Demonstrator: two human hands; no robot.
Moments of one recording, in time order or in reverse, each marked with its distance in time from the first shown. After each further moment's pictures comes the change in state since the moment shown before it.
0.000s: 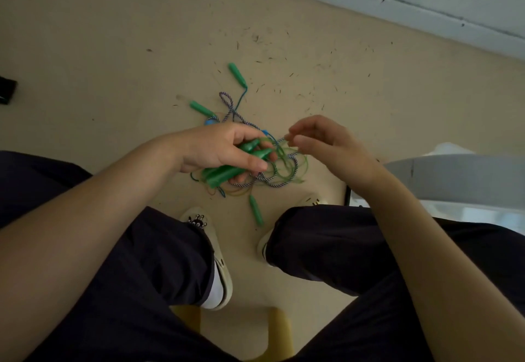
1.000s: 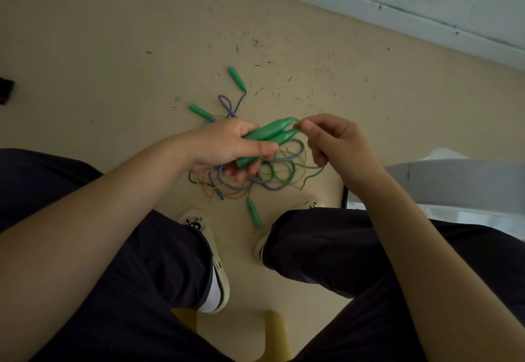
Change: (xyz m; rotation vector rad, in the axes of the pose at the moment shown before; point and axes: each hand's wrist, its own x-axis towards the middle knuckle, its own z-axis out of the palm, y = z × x) left_hand 0.008 0.010 0.005 0.044 0.155 -0.035; right_hand 0.003 -0.003 -0.002 0.064 0.184 -0.070
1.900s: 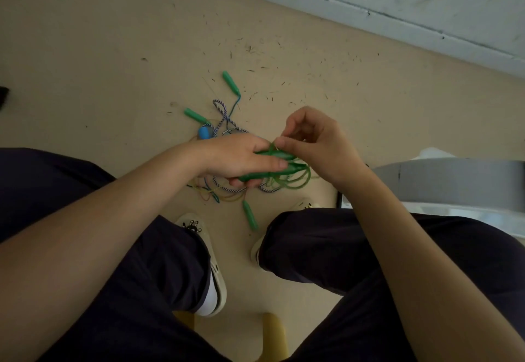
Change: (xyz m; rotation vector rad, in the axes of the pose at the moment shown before) left_hand 0.002 0.013 0.021 0.272 -0.080 -0.067; right_hand -0.005 -0.018 0.013 -0.090 -0.087 -0.090
